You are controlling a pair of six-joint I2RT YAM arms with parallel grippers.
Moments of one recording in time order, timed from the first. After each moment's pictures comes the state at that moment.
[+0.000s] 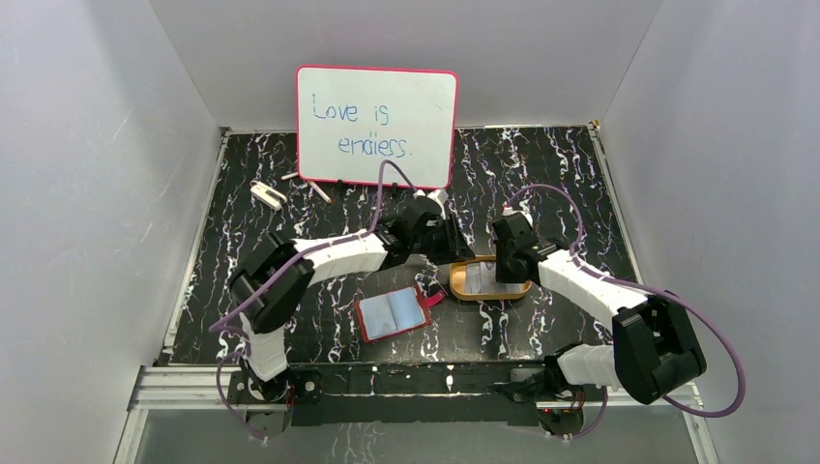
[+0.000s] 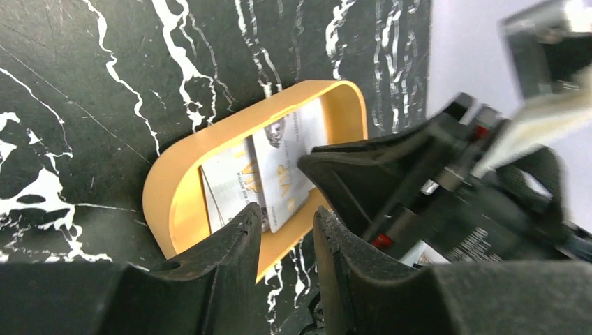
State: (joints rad) left arm -0.88 1.81 1.16 0.06 0.20 -0.97; right arm 0.49 1.28 0.69 -0.52 0.20 0.44
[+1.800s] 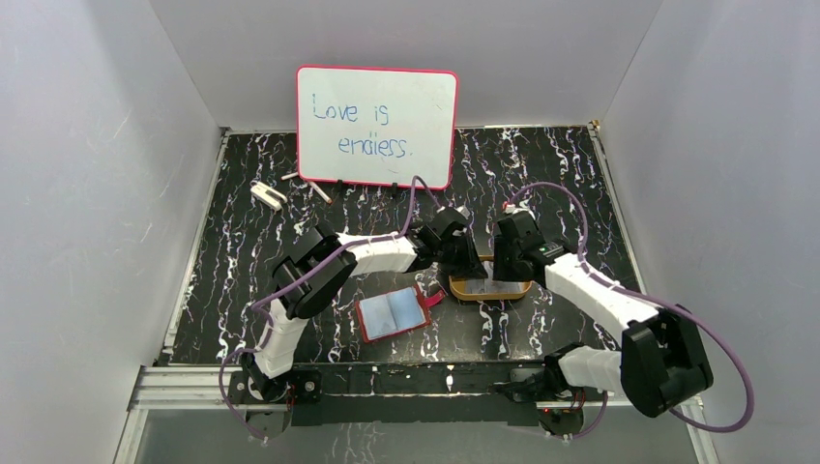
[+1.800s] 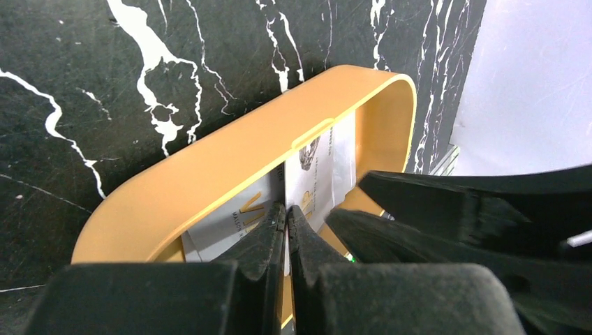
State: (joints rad) left arm -0.94 2.09 1.35 0.01 0.27 -1.04; right arm 0.47 1.23 0.69 -0.52 0.15 0.42
